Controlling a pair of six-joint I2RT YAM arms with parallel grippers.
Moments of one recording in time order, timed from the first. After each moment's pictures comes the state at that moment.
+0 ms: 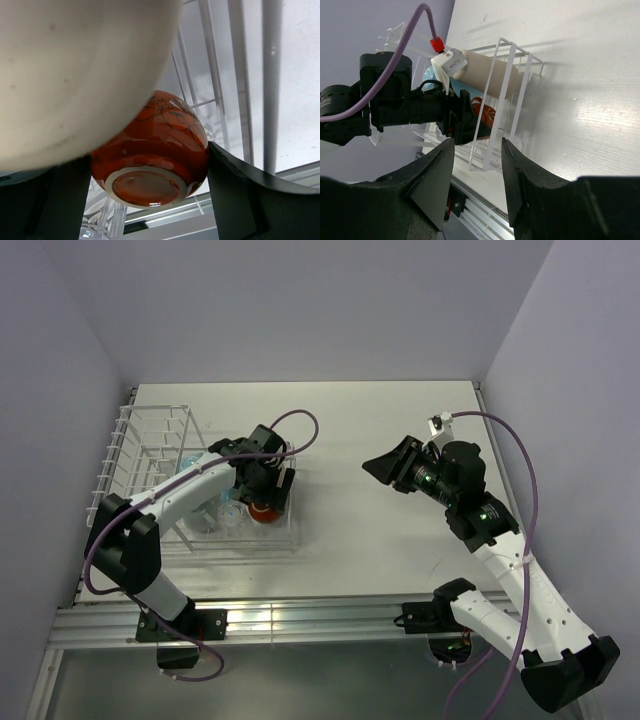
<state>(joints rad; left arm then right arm) -0.62 1.59 1.23 -0.85 -0.01 -0.31 0.37 0.81 0.86 -0.34 -0.28 0.81</state>
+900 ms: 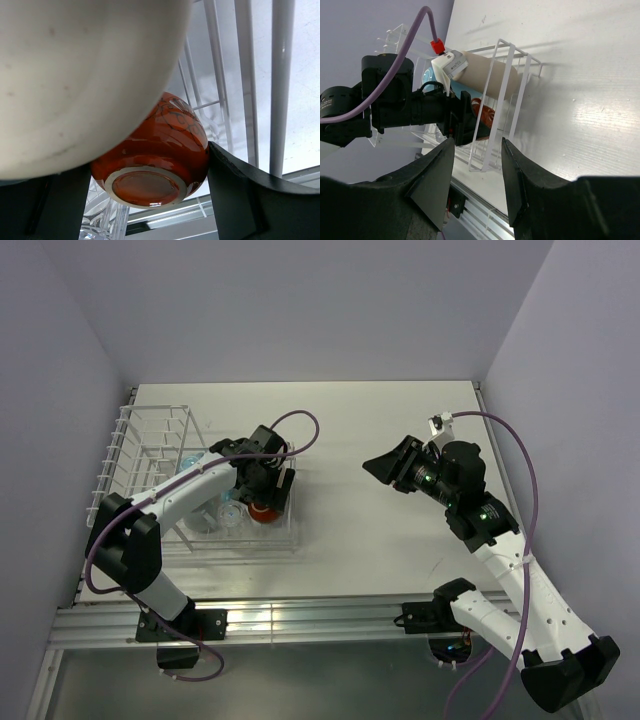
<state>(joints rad) -0.62 1.60 1.23 -0.85 -0.03 -0.31 0.37 0.81 0.86 -0.34 -0.27 0.81</state>
